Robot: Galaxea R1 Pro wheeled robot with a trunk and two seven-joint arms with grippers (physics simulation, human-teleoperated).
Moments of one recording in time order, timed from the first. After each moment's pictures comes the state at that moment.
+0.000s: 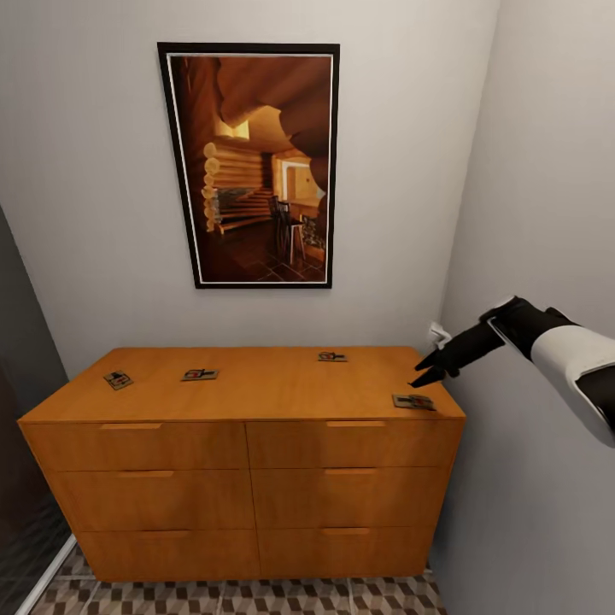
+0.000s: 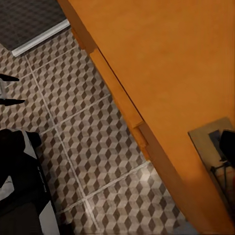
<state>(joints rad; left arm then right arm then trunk) -0.30 0.05 -0.12 0.07 0.01 -0.51 -0.02 -1.52 -0.29 0.57 -0.02 0.19 0.24 1.53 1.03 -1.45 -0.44</state>
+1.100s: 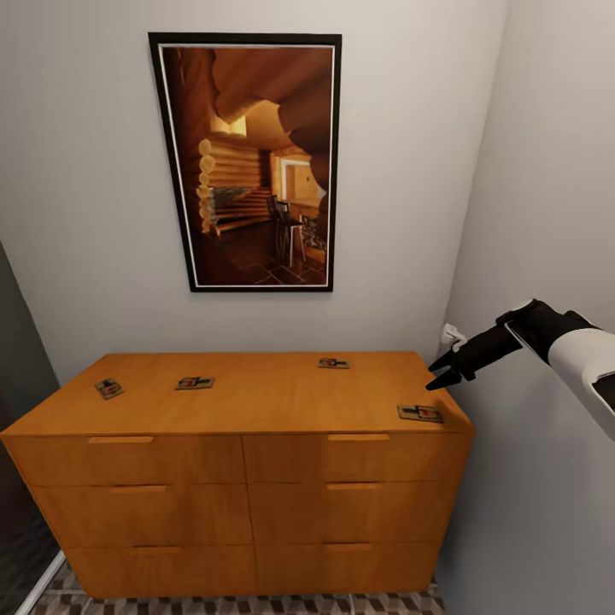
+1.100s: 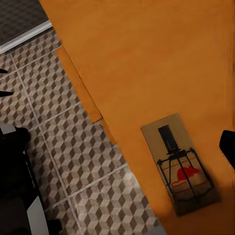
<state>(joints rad) -0.30 0.05 -0.12 0.07 0.01 -0.51 -0.02 -1.51 -0.34 0.57 -0.02 0.19 0.17 1.53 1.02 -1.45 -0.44</state>
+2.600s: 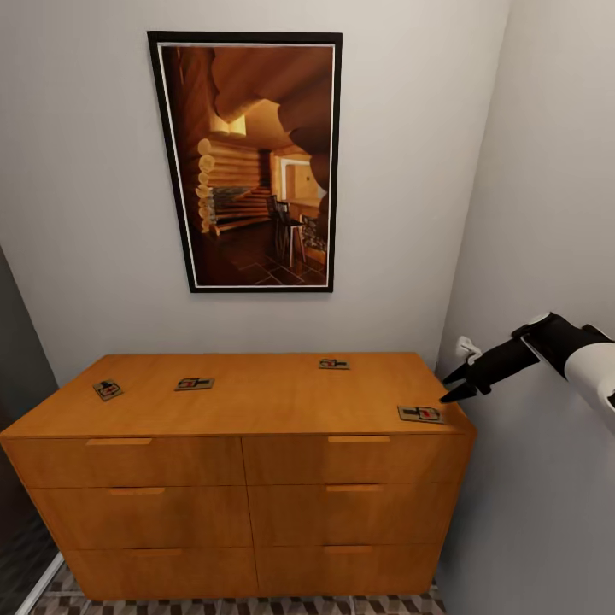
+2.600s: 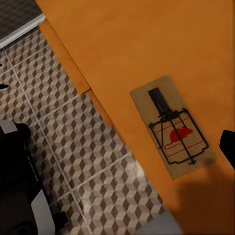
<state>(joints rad) -0.30 0.05 -0.12 0.07 0.01 -0.51 -0.02 -1.47 -0.40 0.57 -0.02 0.19 0.16 1.53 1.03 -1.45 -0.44</state>
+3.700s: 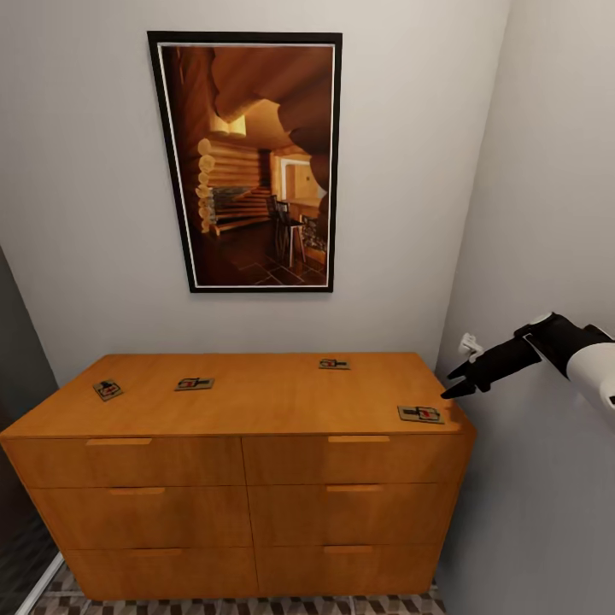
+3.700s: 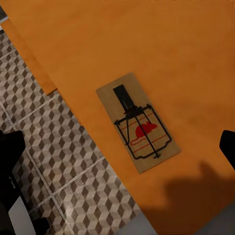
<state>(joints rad) -0.30 0.05 -0.12 0.07 0.01 -0.51 -0.02 -1.47 -0.40 0.57 -0.02 0.19 0.16 1.43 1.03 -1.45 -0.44</state>
